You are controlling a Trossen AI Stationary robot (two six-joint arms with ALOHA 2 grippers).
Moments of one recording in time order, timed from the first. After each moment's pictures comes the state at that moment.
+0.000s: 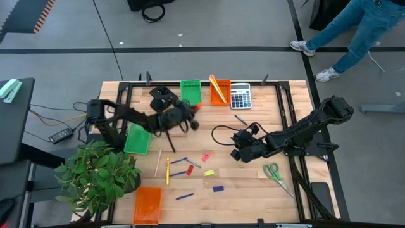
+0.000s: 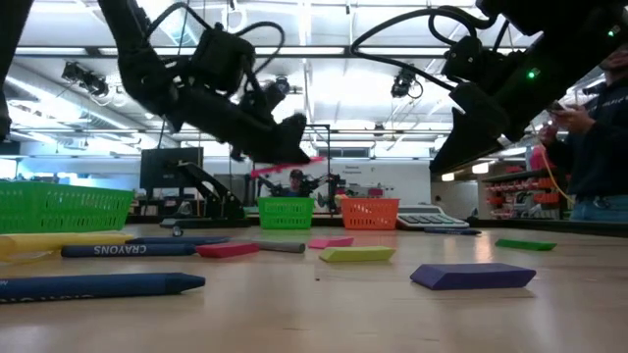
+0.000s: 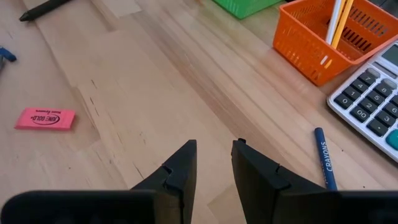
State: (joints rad) left arm 0.20 1.75 0.66 0.82 -0.50 -0.11; right arm 0.35 1.42 0.65 -0.25 0.79 0.73
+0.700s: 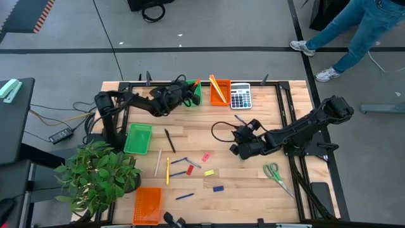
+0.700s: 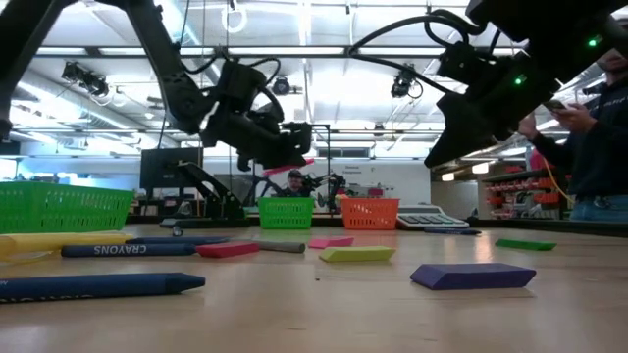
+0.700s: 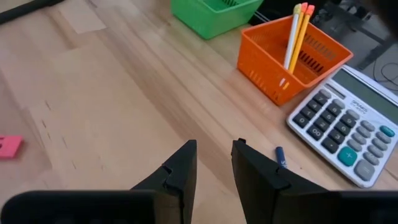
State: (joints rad) left arm 0.48 1.89 0.81 0.89 -0.40 -0.22; right arm 0.31 1.42 0.65 -0.24 0.90 0.68
